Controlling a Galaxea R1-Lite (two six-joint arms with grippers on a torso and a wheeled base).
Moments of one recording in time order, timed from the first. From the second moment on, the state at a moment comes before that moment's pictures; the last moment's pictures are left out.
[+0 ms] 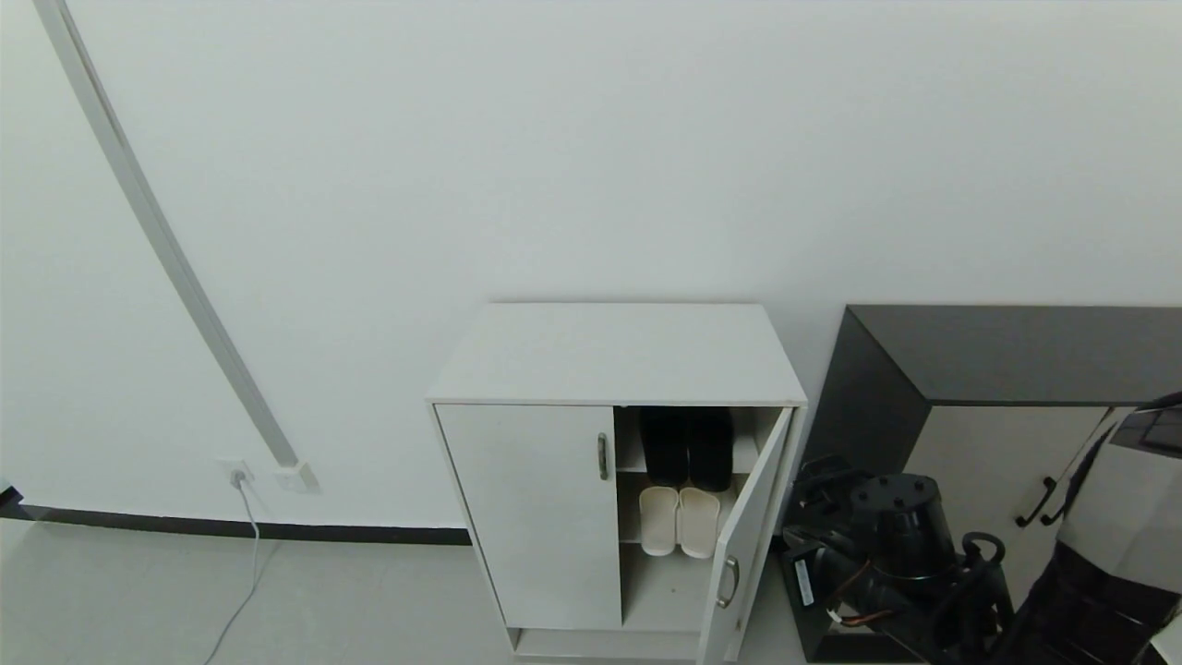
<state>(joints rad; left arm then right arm) 0.00 0.00 0.00 0.00 0.09 -0.11 0.61 2.05 -0.45 -1.09 -0.27 0.08</state>
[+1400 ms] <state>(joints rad) 0.00 0.00 0.00 0.00 0.09 -0.11 0.57 2.34 -0.96 -1.02 -0.21 0.03</state>
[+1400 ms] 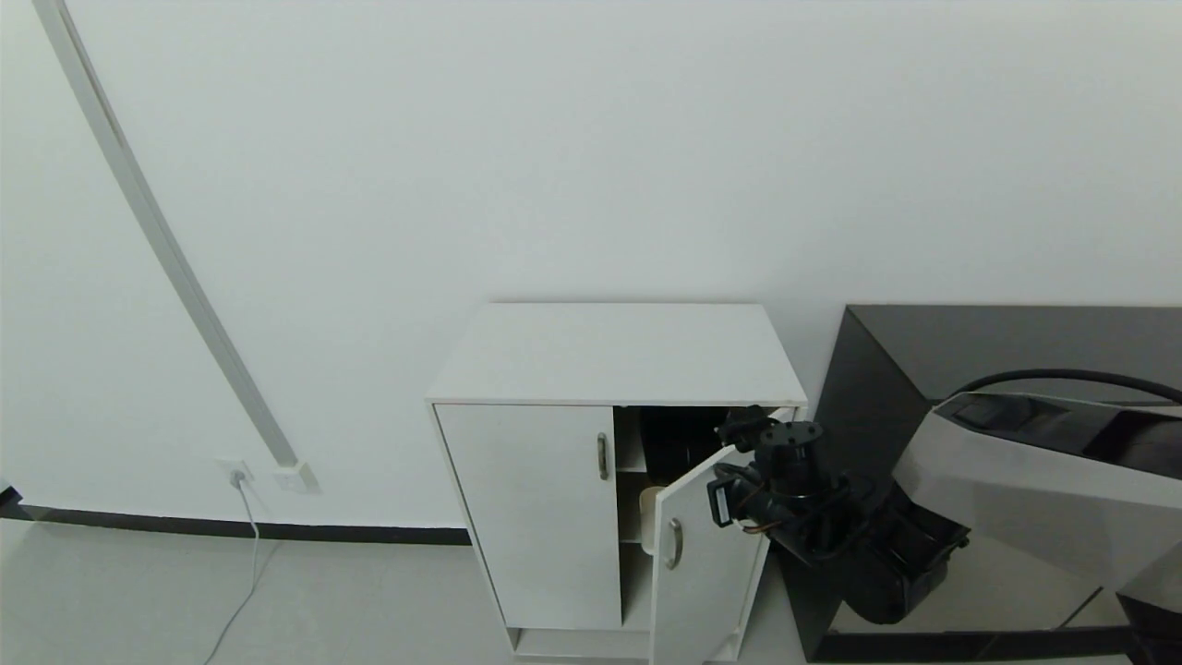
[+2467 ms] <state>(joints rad) 0.00 0.00 0.00 0.00 0.09 -0.11 0.55 2.48 -1.36 -0.77 -0.19 0.04</state>
